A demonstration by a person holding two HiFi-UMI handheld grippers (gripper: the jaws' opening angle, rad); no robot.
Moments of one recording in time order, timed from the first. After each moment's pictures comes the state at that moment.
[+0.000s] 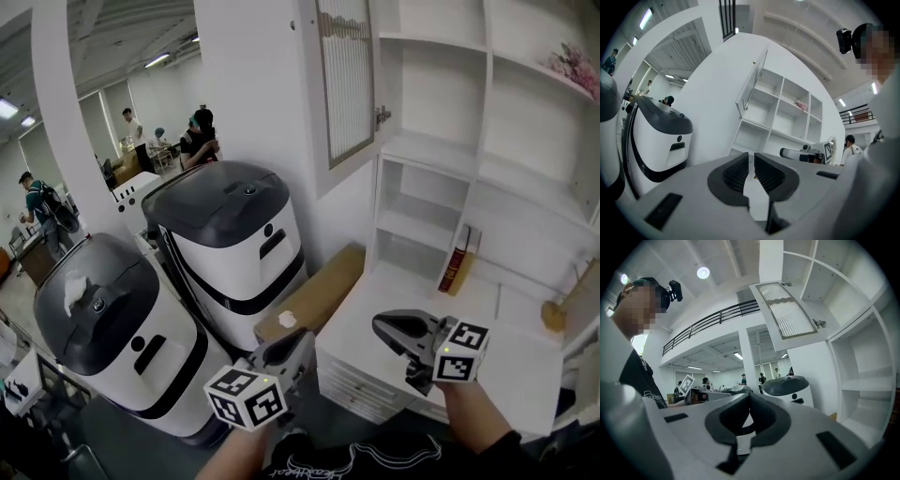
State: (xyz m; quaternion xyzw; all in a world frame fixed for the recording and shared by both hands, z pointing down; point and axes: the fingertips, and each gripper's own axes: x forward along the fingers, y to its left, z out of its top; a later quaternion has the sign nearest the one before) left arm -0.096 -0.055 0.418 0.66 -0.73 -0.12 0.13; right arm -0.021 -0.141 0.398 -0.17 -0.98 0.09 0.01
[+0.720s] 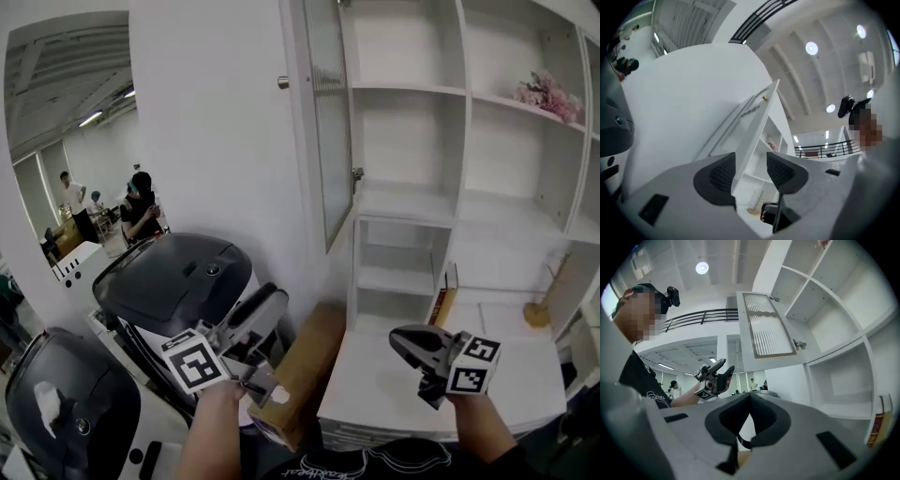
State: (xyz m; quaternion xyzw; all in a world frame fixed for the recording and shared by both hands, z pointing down) left arm -0.258 -0.143 0.234 0.82 -0.48 -0.30 0.09; right arm -0.085 -0.221 0.341 0.01 -1.00 0.07 -0.03
